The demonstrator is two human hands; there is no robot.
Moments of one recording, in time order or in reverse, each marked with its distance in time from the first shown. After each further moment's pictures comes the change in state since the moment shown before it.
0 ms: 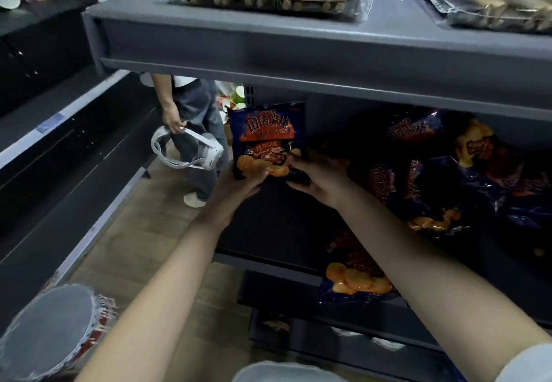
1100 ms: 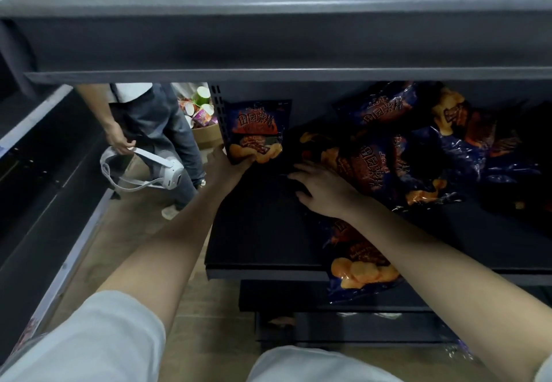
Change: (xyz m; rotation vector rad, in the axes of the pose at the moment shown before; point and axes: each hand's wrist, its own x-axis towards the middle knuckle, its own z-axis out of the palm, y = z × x) left_hand 0.118 -0.035 -0.005 0.810 0.192 0.057; right_hand -0.015 0.034 -0.041 -1.572 0.041 -0.367
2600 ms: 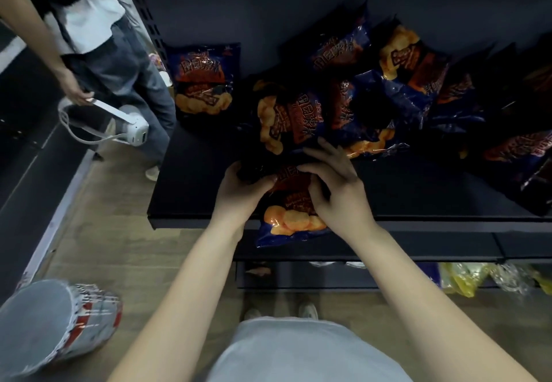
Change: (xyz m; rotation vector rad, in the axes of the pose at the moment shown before) left_hand -0.205 0.076 0.046 -0.572 -0.283 -0.208; right_hand -0.142 0.032 0.018 0.382 0.656 -0.044
